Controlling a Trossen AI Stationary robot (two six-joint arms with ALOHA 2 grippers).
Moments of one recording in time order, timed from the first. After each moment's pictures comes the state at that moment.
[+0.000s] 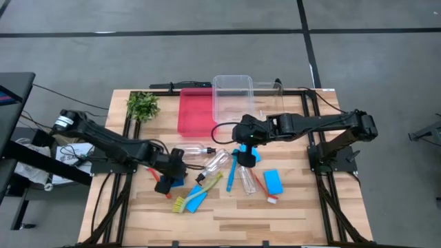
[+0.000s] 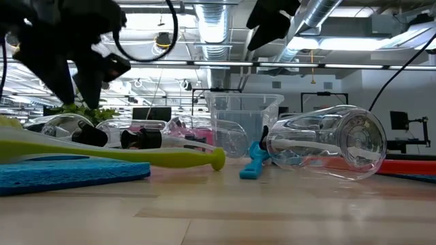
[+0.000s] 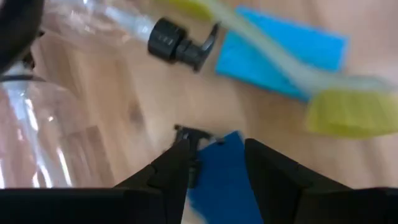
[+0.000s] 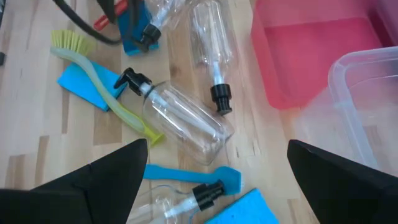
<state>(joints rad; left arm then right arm) -0.35 1.29 0.75 -0.58 -0.04 0.06 0.05 1.39 1.36 -0.75 0.08 0.13</state>
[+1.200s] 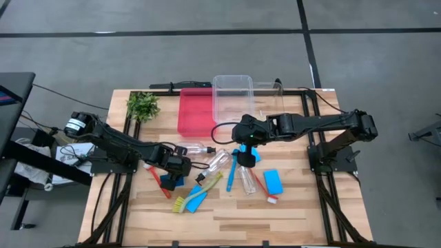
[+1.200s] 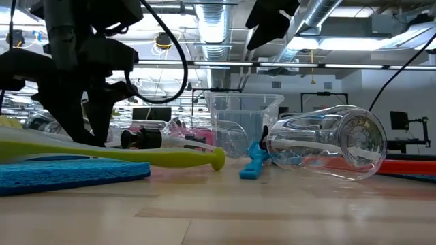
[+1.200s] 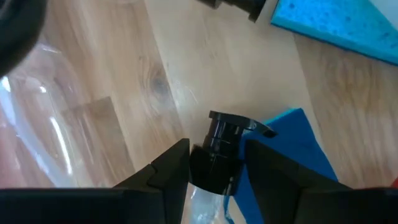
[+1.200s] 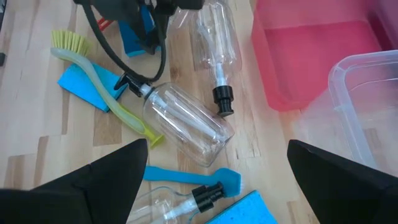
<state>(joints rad) -0.28 1.45 0.75 -0.57 -0.08 0.12 0.05 1.39 1.36 -0.74 0.08 0.12</state>
